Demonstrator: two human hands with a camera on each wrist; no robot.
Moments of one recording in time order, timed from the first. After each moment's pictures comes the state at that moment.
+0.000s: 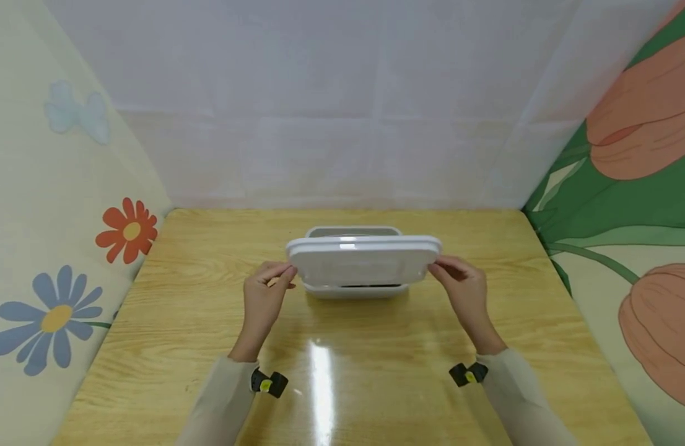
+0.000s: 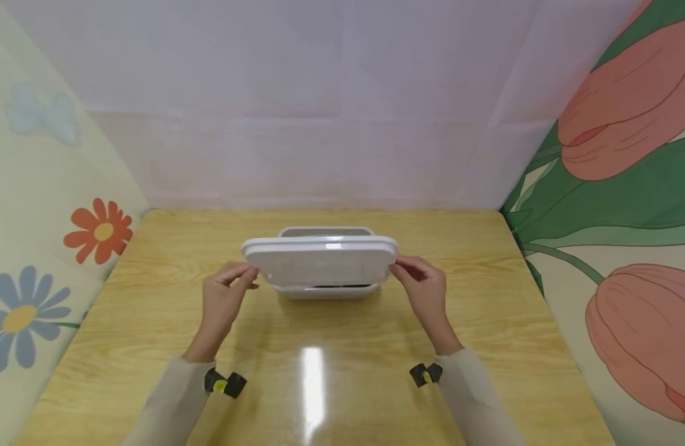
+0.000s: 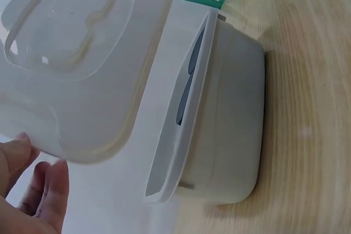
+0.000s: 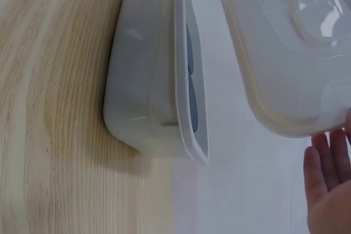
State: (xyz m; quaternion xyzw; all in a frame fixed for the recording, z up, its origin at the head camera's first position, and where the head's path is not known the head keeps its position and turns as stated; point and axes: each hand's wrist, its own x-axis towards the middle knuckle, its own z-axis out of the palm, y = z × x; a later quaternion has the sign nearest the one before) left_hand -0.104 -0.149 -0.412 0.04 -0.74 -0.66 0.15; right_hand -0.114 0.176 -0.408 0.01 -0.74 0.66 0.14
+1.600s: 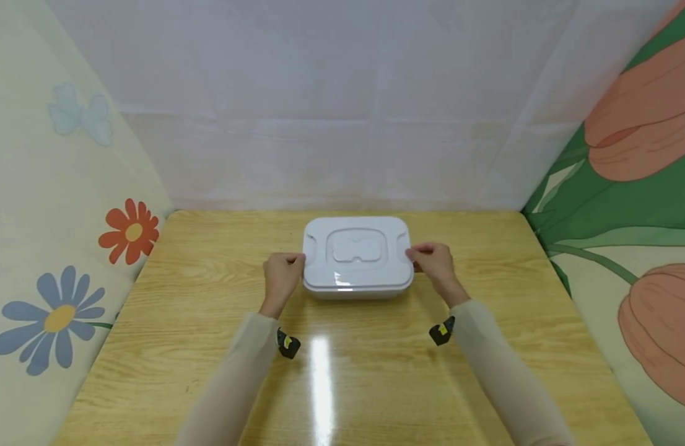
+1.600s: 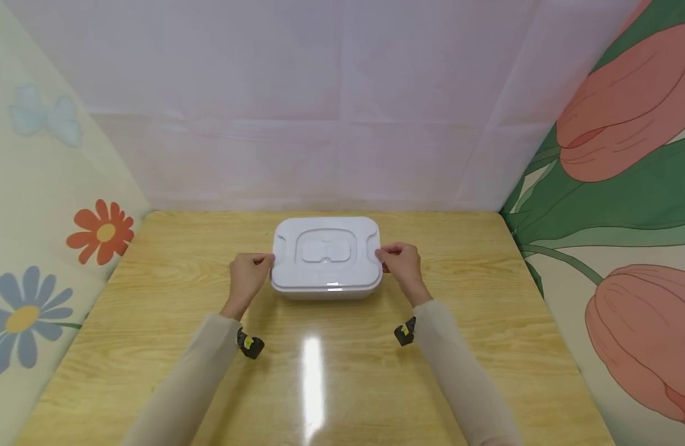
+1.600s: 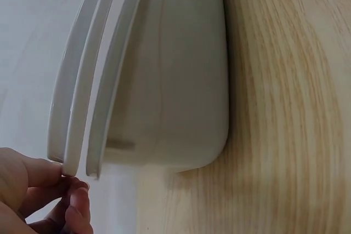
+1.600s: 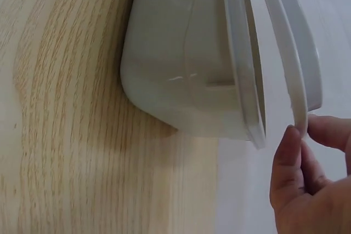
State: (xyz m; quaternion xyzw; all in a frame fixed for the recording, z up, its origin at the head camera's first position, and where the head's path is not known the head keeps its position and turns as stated) left_hand -0.163 -0.145 -0.443 0.12 -0.87 -0.48 0.06; right_hand -0.190 0.158 -0.432 -0.15 -0.80 0.58 -0.08
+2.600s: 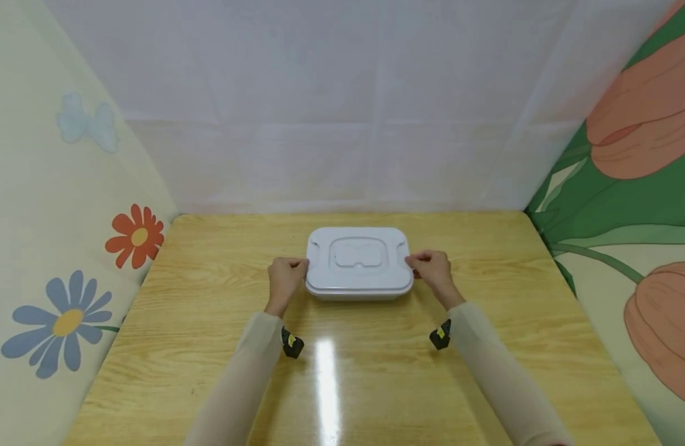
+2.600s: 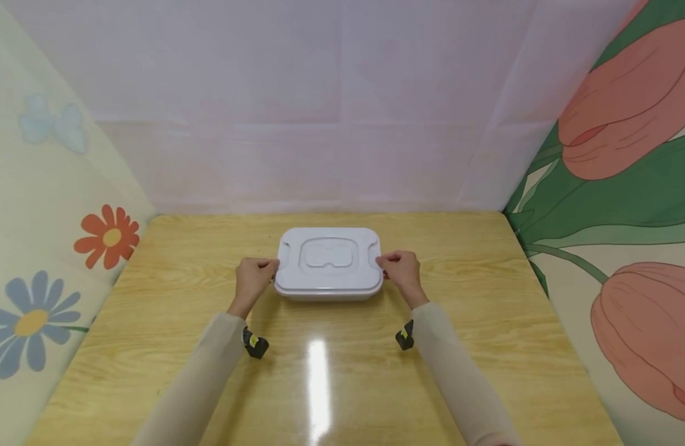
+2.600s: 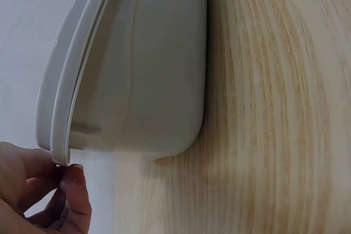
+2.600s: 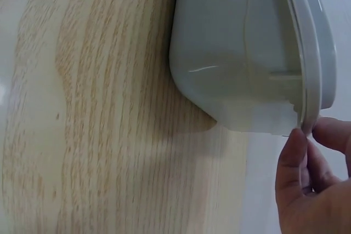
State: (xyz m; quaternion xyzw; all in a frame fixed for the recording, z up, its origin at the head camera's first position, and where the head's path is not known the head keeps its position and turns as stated) left_hand -0.168 -0.148 -0.456 0.11 -0.87 -0.47 0.02; right_hand -0.189 0.156 -0.453 -0.15 -0.82 0.55 -0.08
